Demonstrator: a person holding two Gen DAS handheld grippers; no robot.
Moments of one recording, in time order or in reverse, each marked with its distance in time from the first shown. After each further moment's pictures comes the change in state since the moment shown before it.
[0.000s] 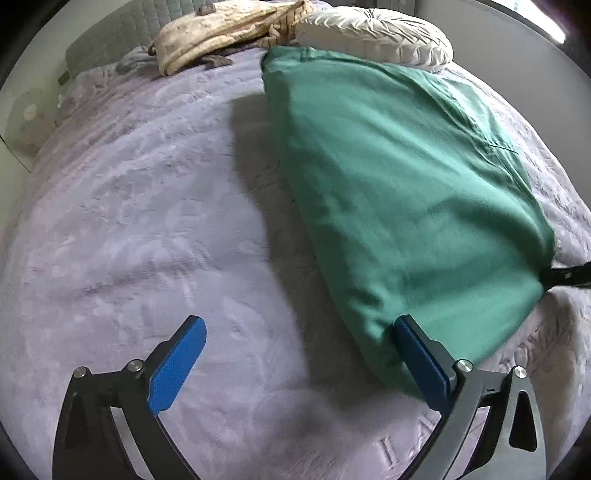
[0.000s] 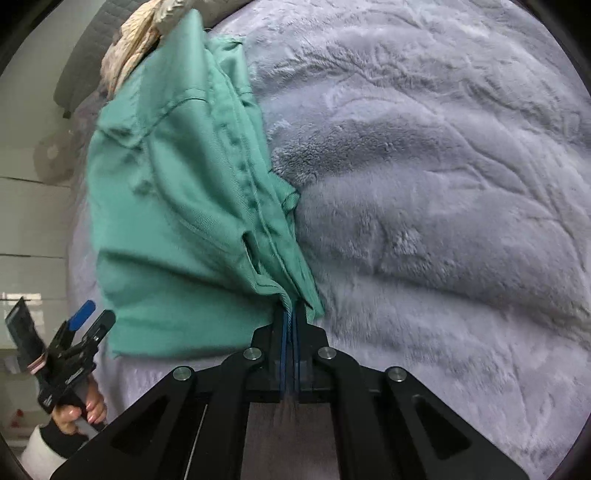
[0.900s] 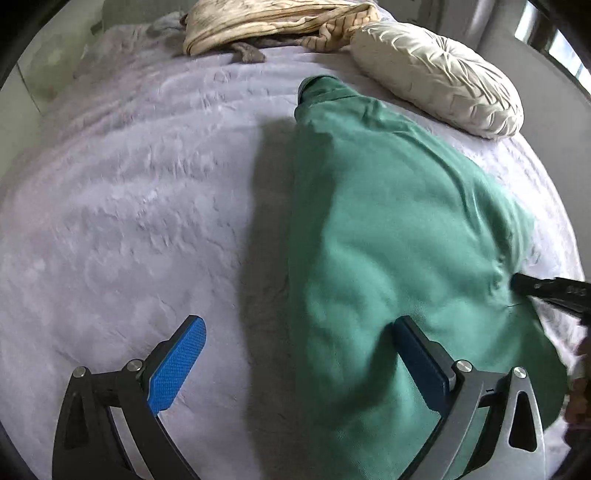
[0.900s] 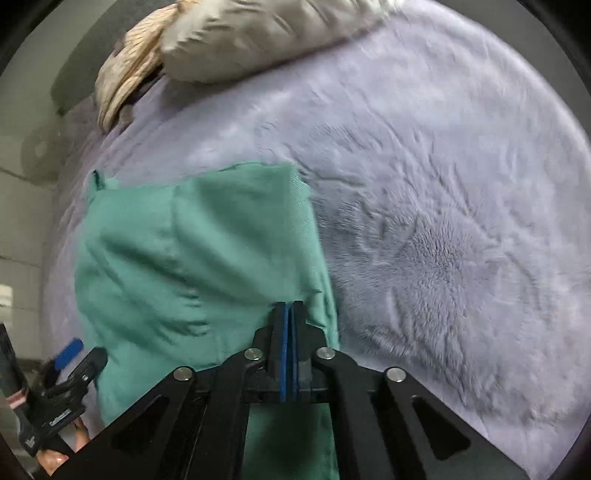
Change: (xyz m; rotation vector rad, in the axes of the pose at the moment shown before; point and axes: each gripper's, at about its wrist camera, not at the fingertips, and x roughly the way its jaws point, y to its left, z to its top) left arm 0.058 0.027 0.108 -0.246 0.039 -0.048; right arm 0.026 0.073 0.141 -0.083 -0.114 -0.108
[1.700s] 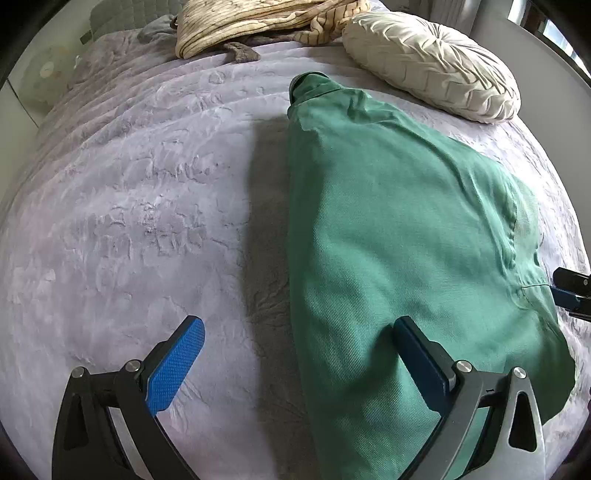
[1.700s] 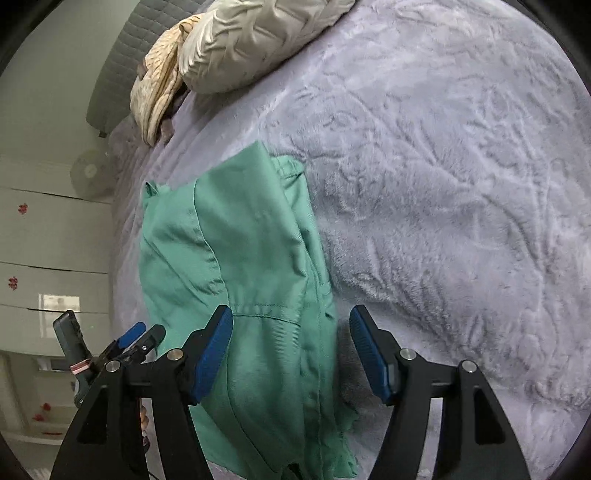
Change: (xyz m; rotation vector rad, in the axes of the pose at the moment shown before) left arm -0.004 -0.006 0.003 0.056 0.031 0.045; right arm -0.030 -0.051 -0.020 0.083 0.070 0.292
